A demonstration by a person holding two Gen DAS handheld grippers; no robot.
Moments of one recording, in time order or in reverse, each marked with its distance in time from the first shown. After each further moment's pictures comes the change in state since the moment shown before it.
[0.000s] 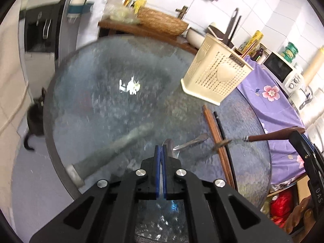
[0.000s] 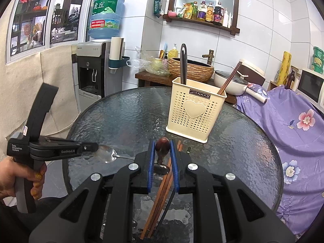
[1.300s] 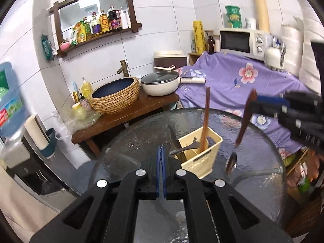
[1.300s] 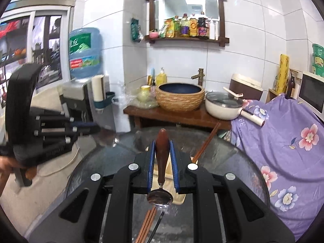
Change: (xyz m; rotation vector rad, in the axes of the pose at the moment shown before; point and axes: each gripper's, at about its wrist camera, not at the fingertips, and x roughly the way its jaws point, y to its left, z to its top) left arm -0.045 -0.151 0.210 0.668 -0.176 0.061; right arm 0.035 -0.130 0.188 0.138 -0.083 0.022
